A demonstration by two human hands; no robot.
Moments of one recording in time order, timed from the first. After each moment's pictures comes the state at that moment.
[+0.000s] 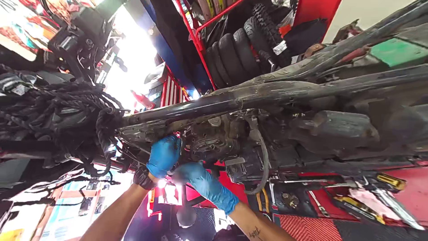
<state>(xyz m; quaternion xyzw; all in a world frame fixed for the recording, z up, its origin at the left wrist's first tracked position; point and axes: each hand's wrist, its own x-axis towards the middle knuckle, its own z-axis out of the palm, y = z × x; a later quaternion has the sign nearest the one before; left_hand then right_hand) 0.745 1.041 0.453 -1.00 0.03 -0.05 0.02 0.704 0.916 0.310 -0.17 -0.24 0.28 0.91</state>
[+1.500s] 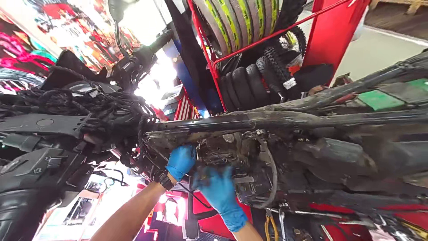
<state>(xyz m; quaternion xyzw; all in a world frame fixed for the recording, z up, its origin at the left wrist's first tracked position) 0.753 1.034 0.466 -1.00 -0.04 0.03 -0.01 0.704 0.921 0.321 -0.08 -0.13 0.24 0.96</state>
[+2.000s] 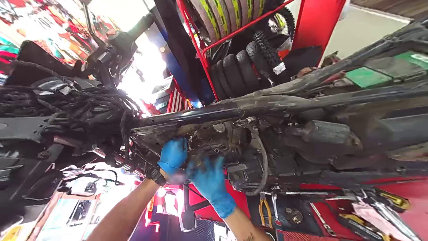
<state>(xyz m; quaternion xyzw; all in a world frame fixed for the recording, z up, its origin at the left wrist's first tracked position) 0.749 1.036 0.458 -1.00 -0.03 -0.01 0.00 0.702 0.929 0.326 -0.06 -0.14 0.25 0.96</state>
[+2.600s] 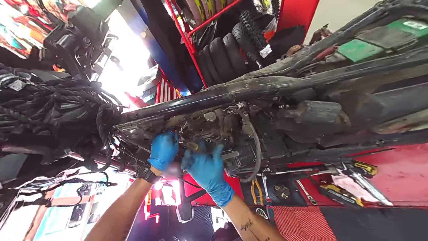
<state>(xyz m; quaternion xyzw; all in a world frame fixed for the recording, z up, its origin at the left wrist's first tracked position) 0.750 1.038 0.451 -1.00 -0.02 -0.05 0.01 0.708 0.922 0.332 -0.08 -0.16 0.22 0.96</state>
